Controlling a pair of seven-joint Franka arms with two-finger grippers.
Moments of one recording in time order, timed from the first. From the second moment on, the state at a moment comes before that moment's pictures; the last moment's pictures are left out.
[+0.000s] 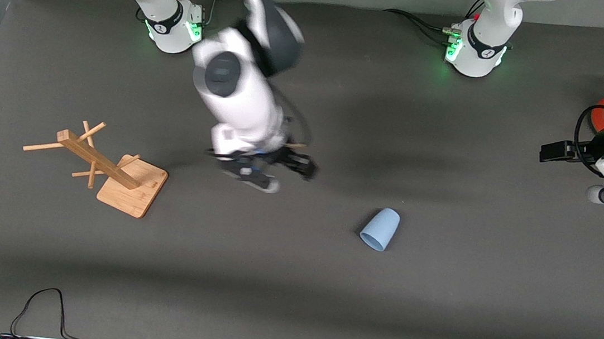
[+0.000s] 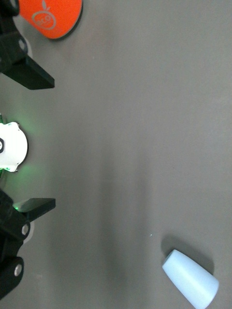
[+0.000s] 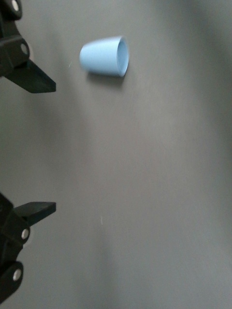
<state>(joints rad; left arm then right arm) 0.09 0.13 -0.12 -1.56 0.01 1.42 -0.13 0.94 0.42 -0.47 -1.50 0.40 1.93 0.72</state>
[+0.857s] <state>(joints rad) -0.12 0.61 -0.14 -1.17 0.11 1.62 -1.16 0.83 0.22 -0.61 -1.60 0.21 1.70 0.19</state>
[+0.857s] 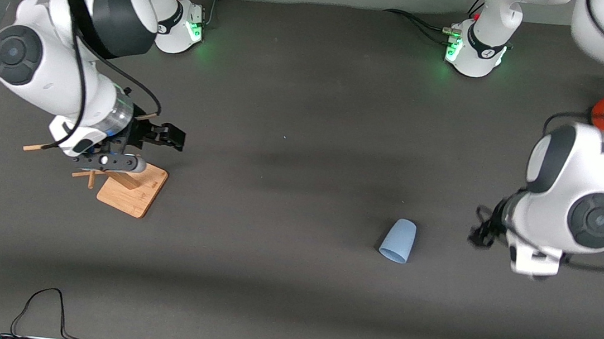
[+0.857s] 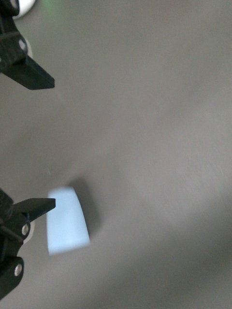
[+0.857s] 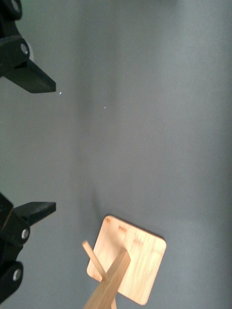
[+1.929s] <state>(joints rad) -0.26 0.94 -0.13 -1.09 0.34 1.85 -1.53 0.17 0.04 -0.04 -1.62 0.06 1.59 -0.02</state>
